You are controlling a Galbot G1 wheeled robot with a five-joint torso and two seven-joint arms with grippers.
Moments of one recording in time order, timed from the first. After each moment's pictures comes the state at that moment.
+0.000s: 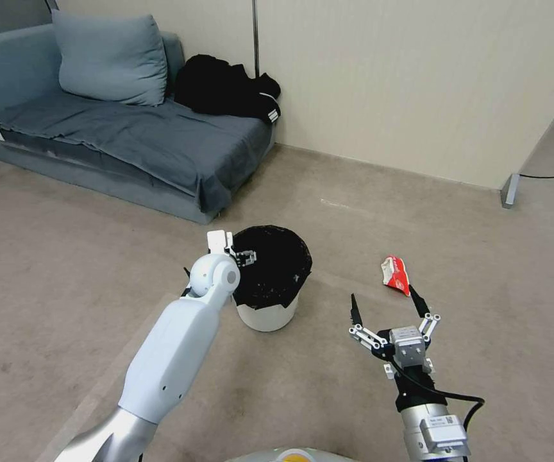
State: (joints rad) left arm 0.79 -1.35 -0.14 -1.50 -0.78 0.74 -0.63; right arm -1.89 1.61 0.45 2.27 -0.31 0.19 -0.01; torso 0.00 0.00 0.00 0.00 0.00
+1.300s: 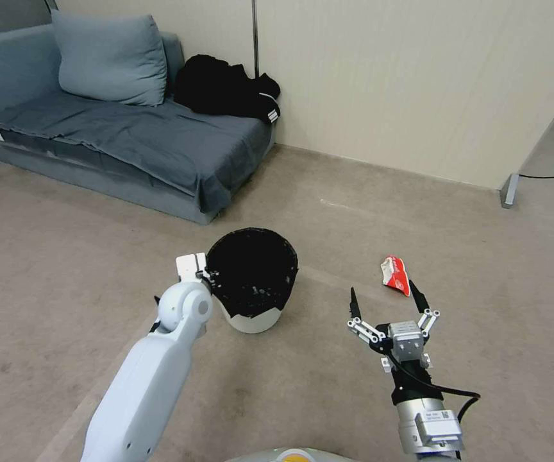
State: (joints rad) left arm 1.07 -1.30 -0.32 -1.81 -0.77 0.74 -0.66; right arm -1.86 1.61 0.41 2.27 -0.32 0.18 0.07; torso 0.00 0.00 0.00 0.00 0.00
